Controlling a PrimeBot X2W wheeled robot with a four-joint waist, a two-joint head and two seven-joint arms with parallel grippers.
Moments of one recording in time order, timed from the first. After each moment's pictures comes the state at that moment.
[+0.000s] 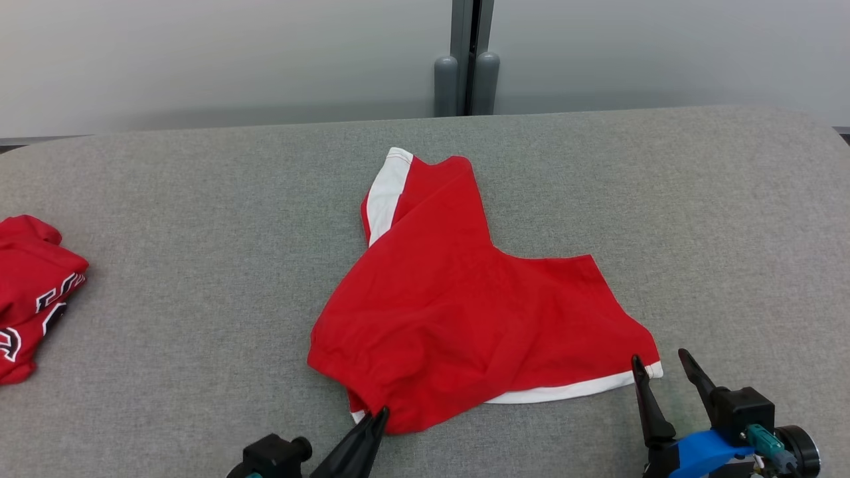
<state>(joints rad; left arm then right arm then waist) -0.06 0.31 -0.72 0.30 -0.69 -0.13 -0.26 -0.09 -0.05 -0.04 0.45 0.00 0.13 -0.26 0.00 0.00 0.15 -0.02</state>
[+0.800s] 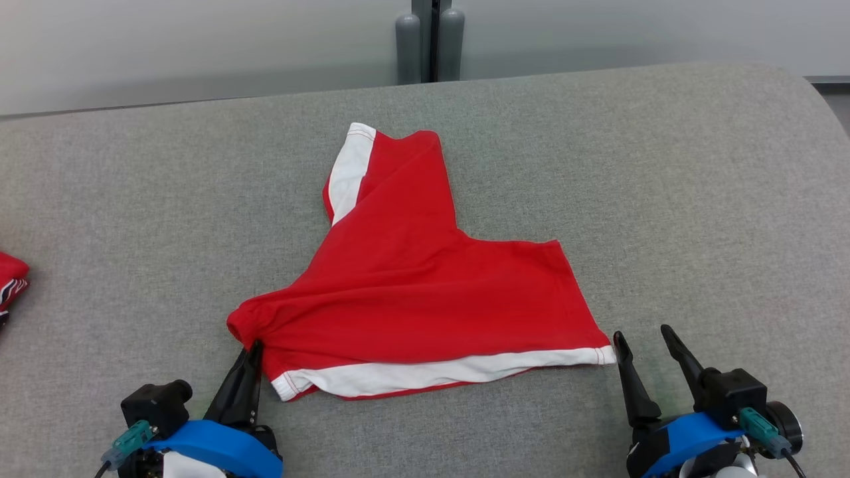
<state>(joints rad) -0.15 0.28 -0.38 0.45 -0.67 -0.13 -0.26 -0.12 -0.05 0.02 0.40 0.05 0.13 -0.26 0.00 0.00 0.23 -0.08</state>
